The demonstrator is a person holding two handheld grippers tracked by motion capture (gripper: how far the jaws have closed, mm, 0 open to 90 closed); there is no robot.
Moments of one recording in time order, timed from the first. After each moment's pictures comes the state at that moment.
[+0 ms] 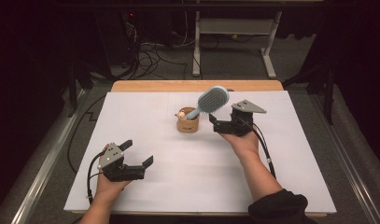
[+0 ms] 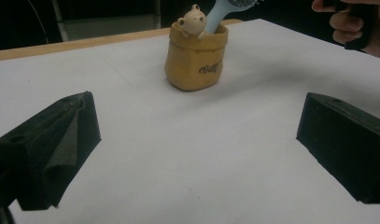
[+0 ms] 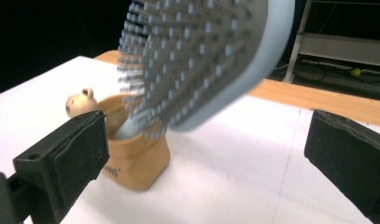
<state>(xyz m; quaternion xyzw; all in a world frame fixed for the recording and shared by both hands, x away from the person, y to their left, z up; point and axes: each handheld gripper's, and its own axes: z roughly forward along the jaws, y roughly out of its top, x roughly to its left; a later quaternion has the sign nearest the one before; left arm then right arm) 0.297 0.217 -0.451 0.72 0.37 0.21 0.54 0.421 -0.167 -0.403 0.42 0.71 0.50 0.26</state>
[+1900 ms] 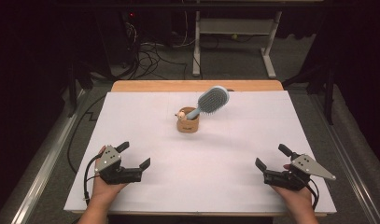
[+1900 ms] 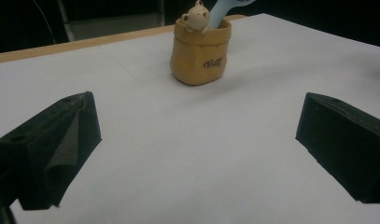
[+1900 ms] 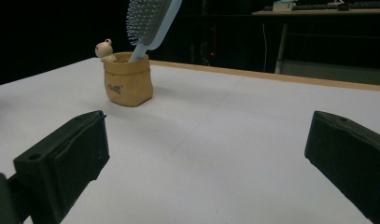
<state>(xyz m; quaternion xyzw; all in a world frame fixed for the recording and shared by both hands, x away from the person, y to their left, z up) 0.288 0.223 -0.450 0.73 0.37 0.22 0.53 0.283 -0.297 -0.448 0.39 0.67 0.56 0.30</state>
